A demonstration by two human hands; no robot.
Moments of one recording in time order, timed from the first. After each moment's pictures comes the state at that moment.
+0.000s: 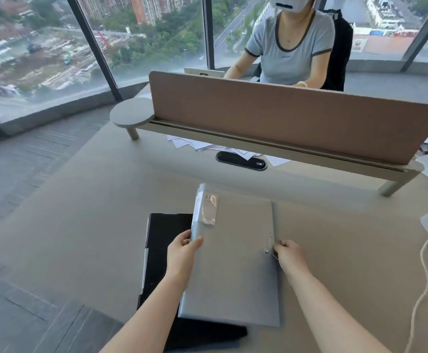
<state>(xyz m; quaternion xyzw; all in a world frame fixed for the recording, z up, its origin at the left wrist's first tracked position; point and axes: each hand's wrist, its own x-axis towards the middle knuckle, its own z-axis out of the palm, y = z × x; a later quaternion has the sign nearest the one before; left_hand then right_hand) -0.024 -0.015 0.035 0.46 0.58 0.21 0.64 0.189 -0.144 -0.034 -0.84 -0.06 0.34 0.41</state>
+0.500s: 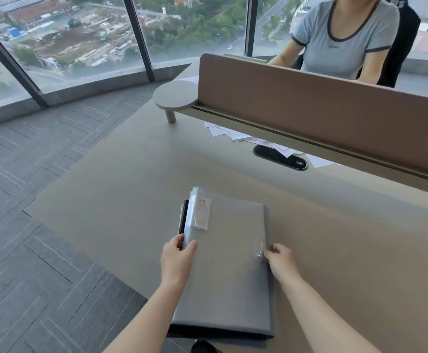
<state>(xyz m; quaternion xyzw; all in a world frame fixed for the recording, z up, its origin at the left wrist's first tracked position) -0.113 0.009 0.011 0.50 0.66 0.22 0.52 0.112 -0.087 -0.060 -0.83 -0.14 0.41 0.34</state>
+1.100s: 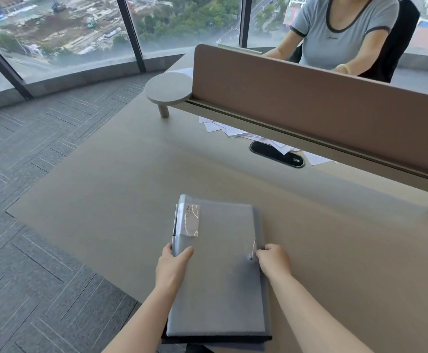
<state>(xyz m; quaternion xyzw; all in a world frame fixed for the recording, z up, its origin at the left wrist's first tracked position) -0.118 0.016 0.001 0.44 0.70 0.11 0.55 0.099 -0.065 -0.039 -0.87 -0.14 0.40 0.26</state>
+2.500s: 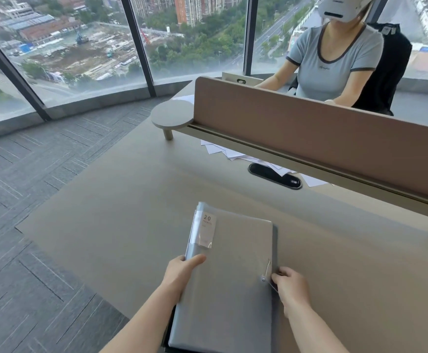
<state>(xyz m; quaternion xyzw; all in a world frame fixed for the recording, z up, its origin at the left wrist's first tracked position) -0.088 0.033 0.007 0.42 0.64 0.10 0.64 0.129 -0.101 -0.035 -0.81 -0.03 0.40 0.43</state>
